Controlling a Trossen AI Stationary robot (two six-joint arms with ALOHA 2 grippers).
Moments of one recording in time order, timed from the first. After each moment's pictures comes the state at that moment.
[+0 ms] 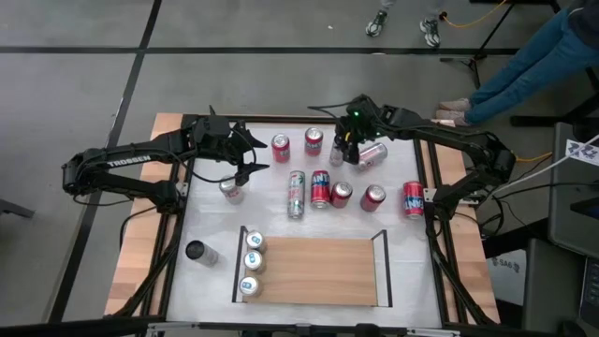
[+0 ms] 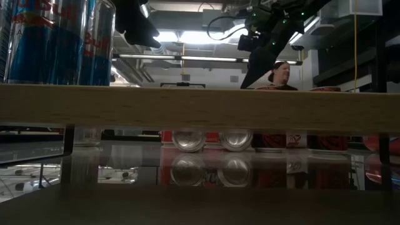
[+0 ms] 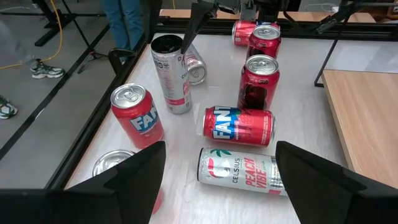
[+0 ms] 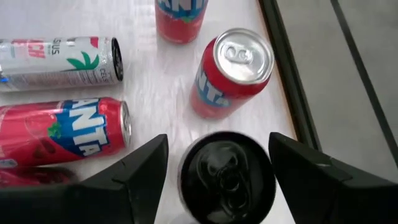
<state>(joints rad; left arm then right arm) 0.33 1.05 0.90 -0.37 0.10 0.11 -0.52 1.51 1.22 -0.58 -0.11 -0.40</state>
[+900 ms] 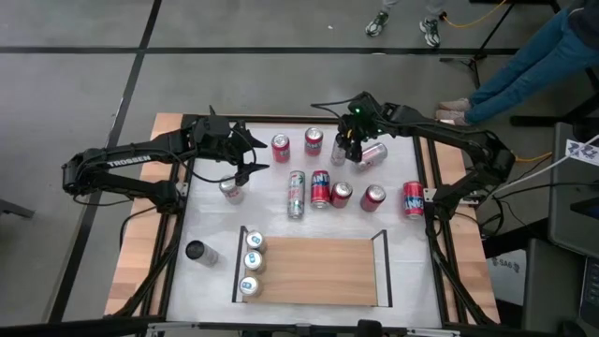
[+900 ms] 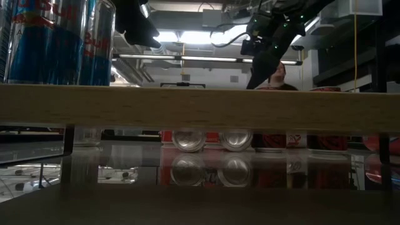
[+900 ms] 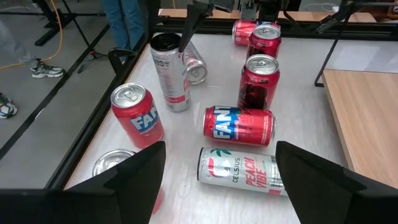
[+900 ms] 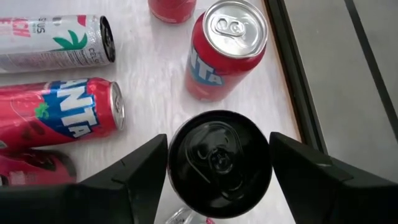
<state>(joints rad) 0.33 1.05 0.90 -0.37 0.10 0.11 -0.56 1.53 1.22 -0.65 -0.13 -0.43</state>
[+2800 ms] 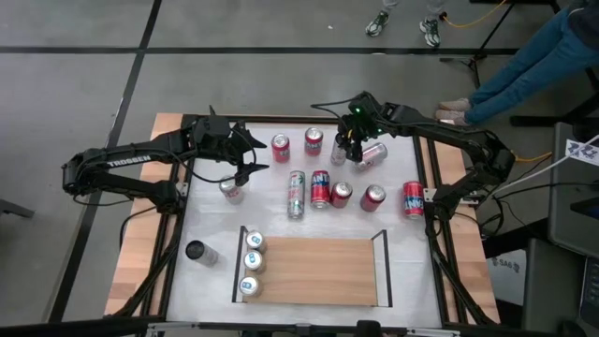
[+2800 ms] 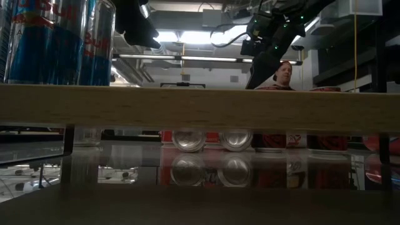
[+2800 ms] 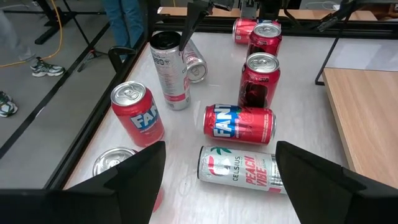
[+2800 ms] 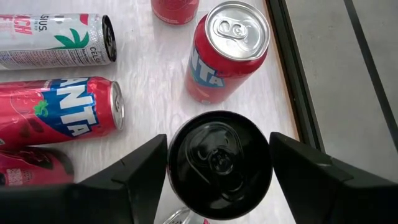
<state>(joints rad) 0.33 1.05 0.90 -0.37 0.10 0.11 -0.56 1.53 1.21 -0.63 -0.14 -0.45</state>
